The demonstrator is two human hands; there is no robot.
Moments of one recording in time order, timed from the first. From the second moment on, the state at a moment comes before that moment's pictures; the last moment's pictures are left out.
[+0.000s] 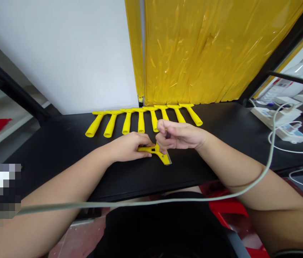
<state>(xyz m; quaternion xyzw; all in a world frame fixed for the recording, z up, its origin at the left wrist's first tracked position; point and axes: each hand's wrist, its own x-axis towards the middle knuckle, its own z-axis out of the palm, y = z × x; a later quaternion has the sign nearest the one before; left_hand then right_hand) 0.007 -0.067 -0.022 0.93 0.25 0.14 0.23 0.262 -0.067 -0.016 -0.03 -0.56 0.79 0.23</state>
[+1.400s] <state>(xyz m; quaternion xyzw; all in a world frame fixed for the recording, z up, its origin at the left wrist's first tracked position) 0.007 -0.067 -0.026 0.94 0.23 0.13 0.20 0.250 -0.061 -0.016 -0.12 -0.54 0.73 0.41</state>
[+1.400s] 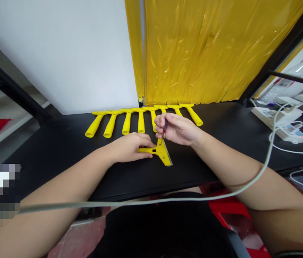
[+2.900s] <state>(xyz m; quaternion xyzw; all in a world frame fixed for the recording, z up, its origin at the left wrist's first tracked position) 0.006 -0.071 -0.018 0.94 0.23 0.16 0.17 0.291 -0.053 0.000 -0.35 -0.83 0.34 0.26</state>
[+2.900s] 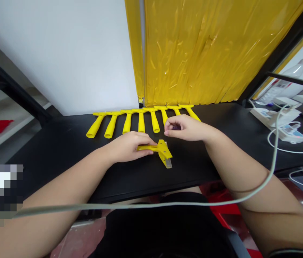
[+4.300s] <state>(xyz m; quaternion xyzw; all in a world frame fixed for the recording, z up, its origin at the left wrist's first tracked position) 0.007 -0.085 -0.004 0.92 0.32 0.20 0.04 0.291 -0.052 0.000 -0.42 -0.83 0.28 0.22</state>
